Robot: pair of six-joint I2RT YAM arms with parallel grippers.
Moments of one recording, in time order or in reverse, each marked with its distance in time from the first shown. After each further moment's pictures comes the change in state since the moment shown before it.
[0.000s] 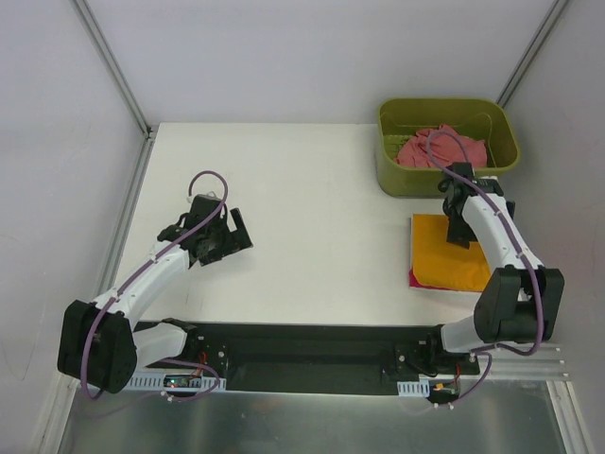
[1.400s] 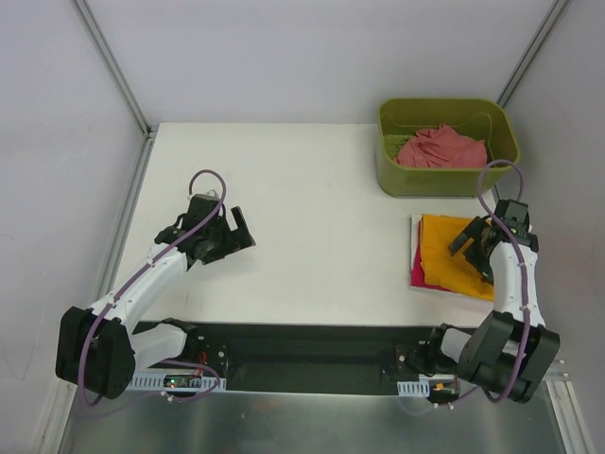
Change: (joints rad) left arm 0.000 -0.034 0.000 0.010 0.048 0.001; right arm -0.380 -0.298 -0.340 0.294 -0.662 0.132
